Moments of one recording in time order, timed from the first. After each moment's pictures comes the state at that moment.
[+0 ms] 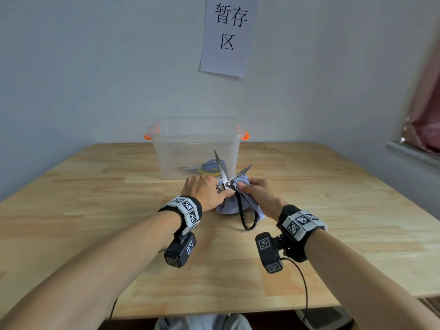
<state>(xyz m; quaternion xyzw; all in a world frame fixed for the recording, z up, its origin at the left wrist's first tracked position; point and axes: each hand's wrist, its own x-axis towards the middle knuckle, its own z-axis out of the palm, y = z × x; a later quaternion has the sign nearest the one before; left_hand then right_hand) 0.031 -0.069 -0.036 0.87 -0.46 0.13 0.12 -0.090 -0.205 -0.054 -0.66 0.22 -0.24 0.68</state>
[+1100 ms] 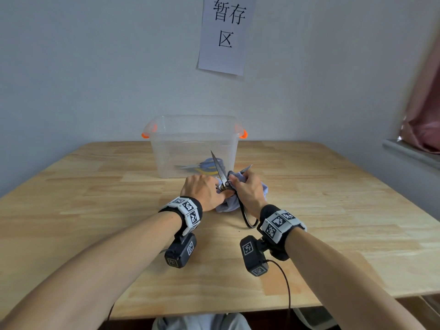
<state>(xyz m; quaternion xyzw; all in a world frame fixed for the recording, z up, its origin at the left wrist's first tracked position) 0.024 -0.068 -0.036 0.87 -0.46 0.15 0.11 -0.064 -0.183 -0.054 -0.71 0.30 -0.35 0.53</state>
